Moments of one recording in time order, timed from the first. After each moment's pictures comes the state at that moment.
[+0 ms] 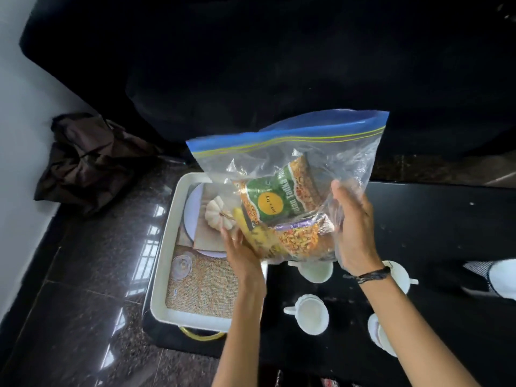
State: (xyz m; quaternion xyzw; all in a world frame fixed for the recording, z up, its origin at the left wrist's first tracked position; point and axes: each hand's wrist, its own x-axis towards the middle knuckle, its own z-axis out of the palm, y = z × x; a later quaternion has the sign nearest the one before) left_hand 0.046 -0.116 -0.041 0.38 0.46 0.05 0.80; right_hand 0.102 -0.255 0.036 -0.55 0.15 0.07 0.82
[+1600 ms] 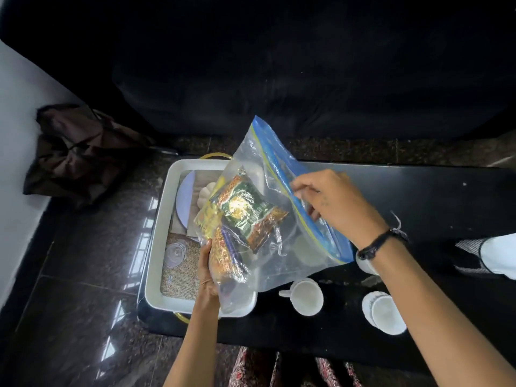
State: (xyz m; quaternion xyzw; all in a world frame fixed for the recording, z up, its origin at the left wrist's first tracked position) left_hand -0.011 -0.056 -0.079 0.33 0.39 -0.06 0.86; right_hand 0.110 -0.261 0.068 -0.89 -0.07 0.20 0.39
